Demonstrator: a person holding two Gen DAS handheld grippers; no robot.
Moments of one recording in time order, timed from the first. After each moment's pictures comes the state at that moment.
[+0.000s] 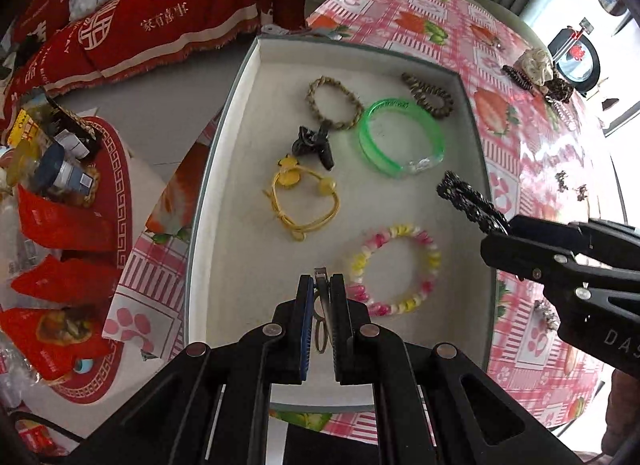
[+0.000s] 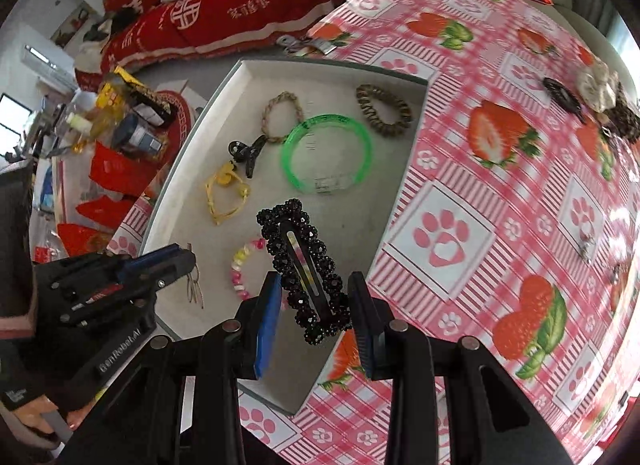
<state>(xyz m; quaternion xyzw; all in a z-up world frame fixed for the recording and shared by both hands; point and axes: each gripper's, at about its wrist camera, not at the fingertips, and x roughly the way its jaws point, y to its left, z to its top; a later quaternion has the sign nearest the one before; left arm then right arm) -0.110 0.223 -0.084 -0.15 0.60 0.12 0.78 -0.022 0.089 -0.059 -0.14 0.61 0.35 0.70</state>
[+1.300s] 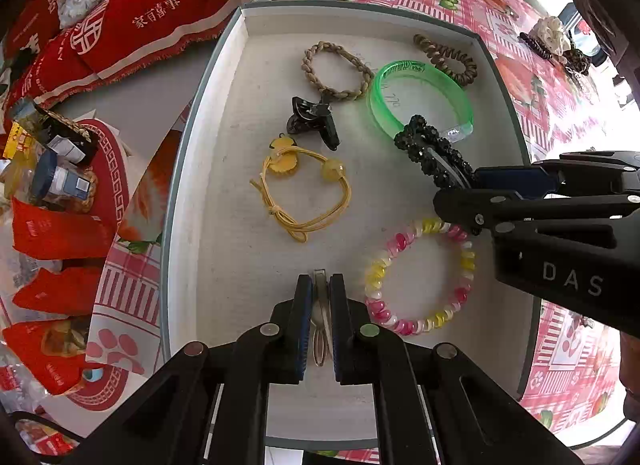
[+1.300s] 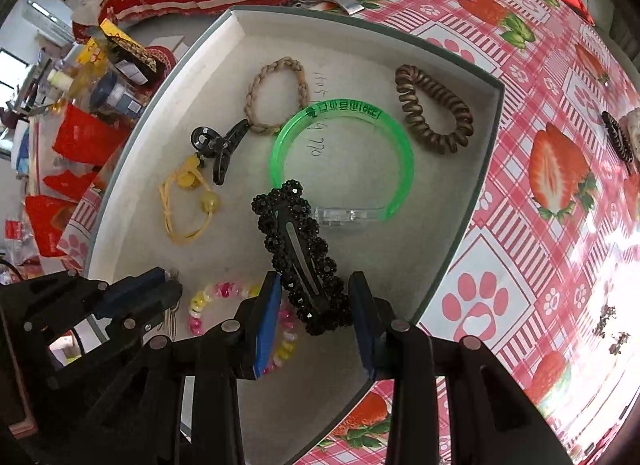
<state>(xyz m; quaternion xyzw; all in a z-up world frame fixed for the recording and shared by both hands) -0.093 0.220 -0.119 -0.11 0.63 0.12 0.76 -0.002 0.156 -0.122 -0.21 0.63 0.35 0.66</state>
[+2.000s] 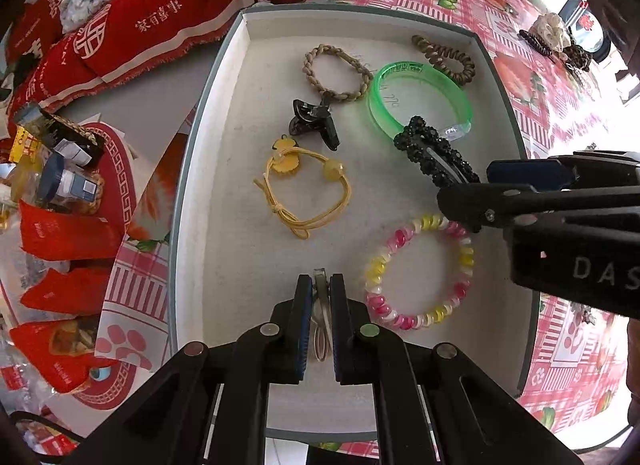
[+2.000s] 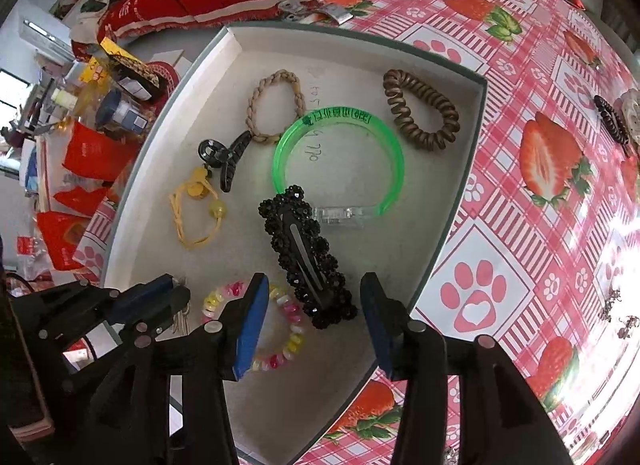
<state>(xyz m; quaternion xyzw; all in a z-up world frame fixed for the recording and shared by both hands) -0.096 0.214 -0.109 -0.10 0.63 0.13 0.76 0.005 0.136 -0.108 -0.17 0.63 0.35 0.67</state>
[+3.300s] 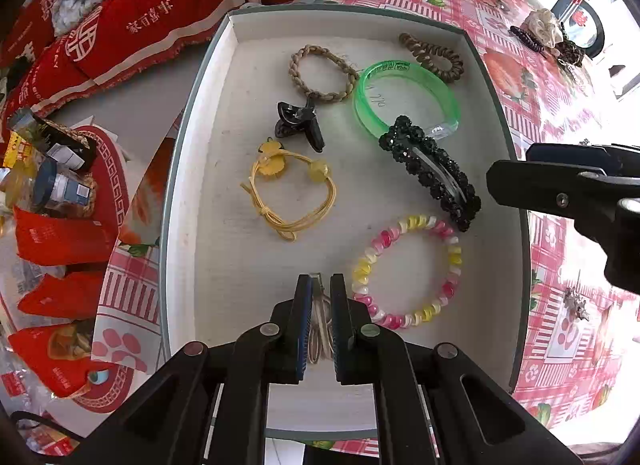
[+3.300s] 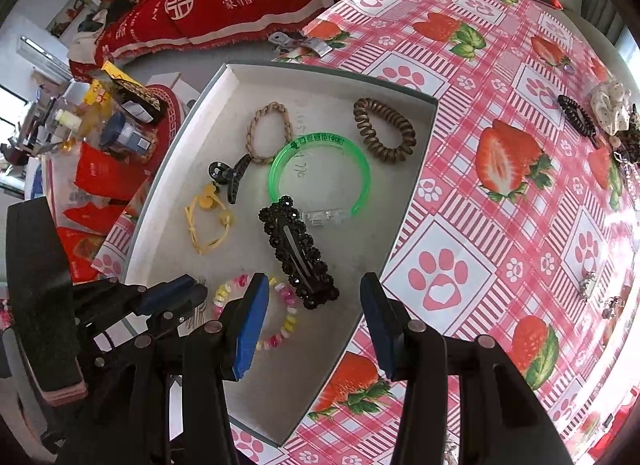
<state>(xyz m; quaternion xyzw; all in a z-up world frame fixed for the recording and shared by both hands) -0.093 0.210 -0.112 -0.10 0.63 0.11 0.76 0.003 0.108 -0.068 -0.15 0.62 0.34 0.69</state>
